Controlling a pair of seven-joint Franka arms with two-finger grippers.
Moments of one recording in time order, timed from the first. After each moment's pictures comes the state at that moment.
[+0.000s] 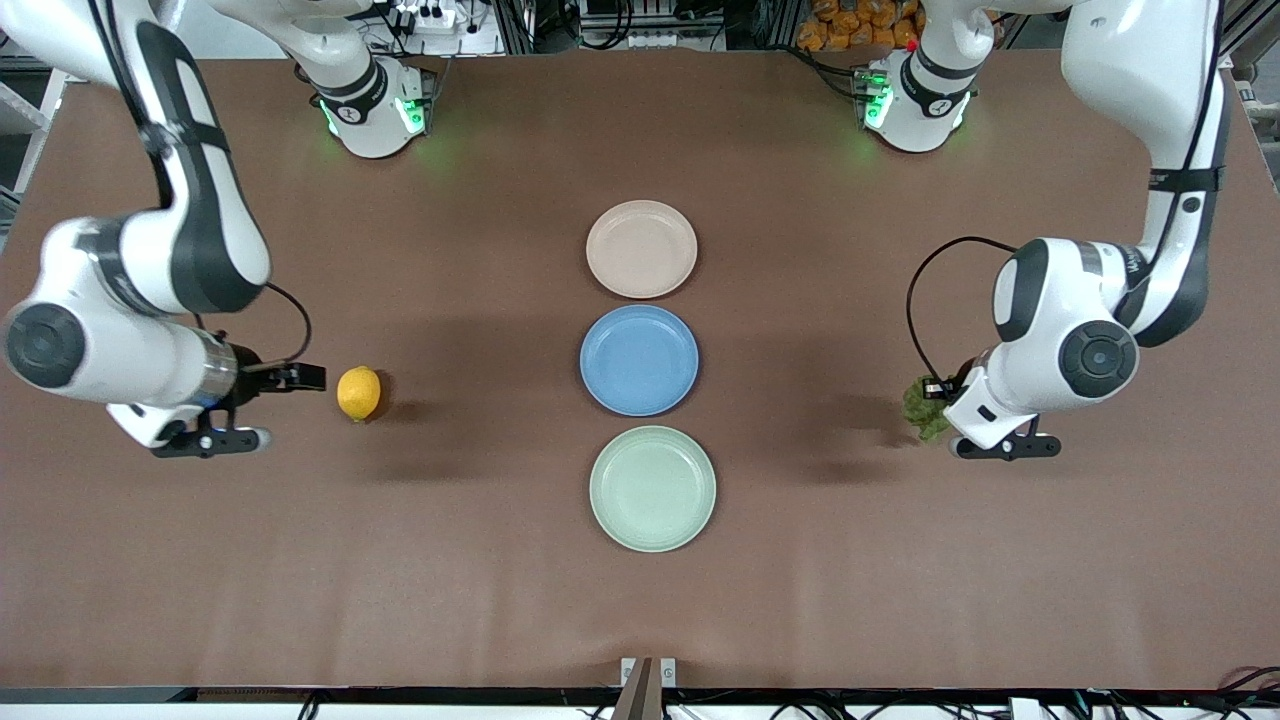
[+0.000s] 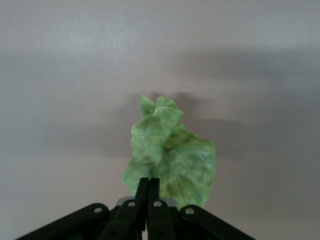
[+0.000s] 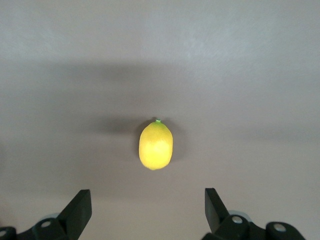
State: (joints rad) left arm -0.19 0.43 0.03 -1.83 0.01 2.06 -0.18; right arm 0.03 0.32 0.04 -1.63 0.02 1.78 0.00
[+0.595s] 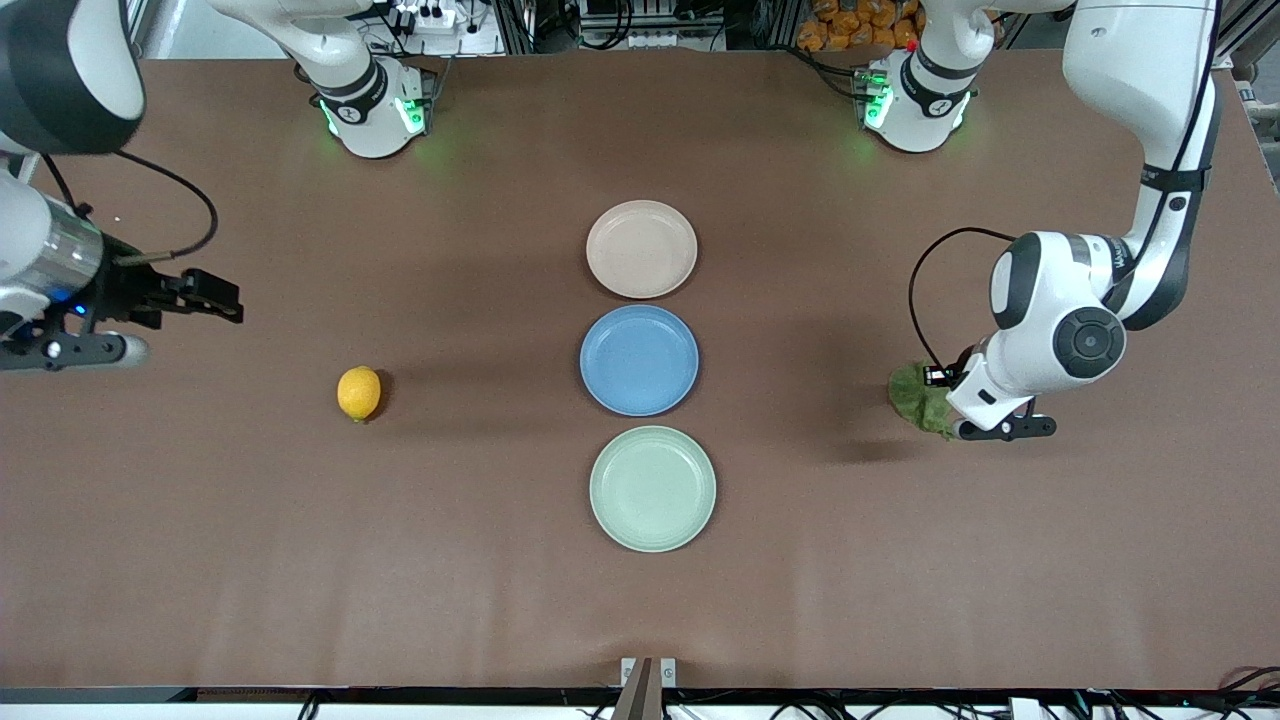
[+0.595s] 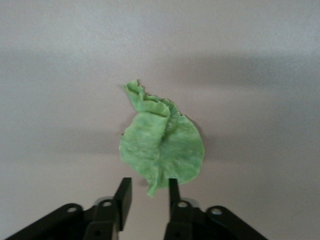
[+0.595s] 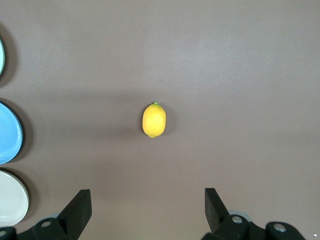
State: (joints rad) left arm -0.16 0.39 0.03 -1.92 0.01 2.14 -0.18; right arm 0.03 0.13 0.03 -1.51 0.01 1.55 0.00
